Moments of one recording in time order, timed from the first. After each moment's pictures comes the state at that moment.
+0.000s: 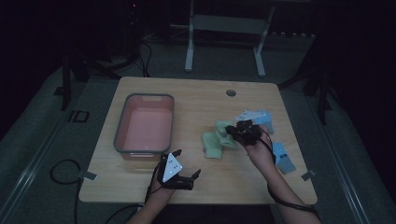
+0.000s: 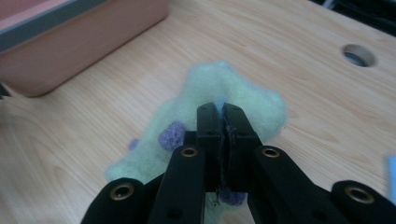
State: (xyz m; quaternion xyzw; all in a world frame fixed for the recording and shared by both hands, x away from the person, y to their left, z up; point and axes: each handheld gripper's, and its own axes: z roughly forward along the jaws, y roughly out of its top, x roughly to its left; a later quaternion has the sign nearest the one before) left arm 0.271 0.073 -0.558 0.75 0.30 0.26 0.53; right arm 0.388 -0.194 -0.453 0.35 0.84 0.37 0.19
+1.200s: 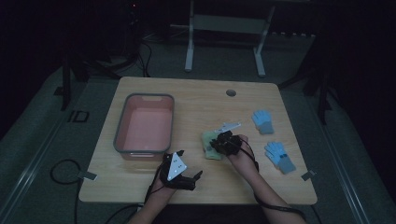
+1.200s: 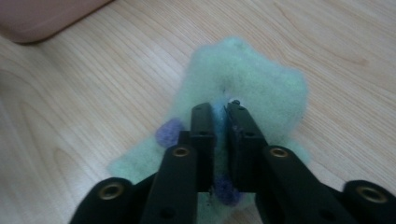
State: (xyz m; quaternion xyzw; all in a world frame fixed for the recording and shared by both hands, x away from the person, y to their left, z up) left arm 0.275 0.065 -0.557 0.77 0.29 0.25 0.50; right arm 0.389 -0.153 -0.515 0.34 0.87 0.32 0.14
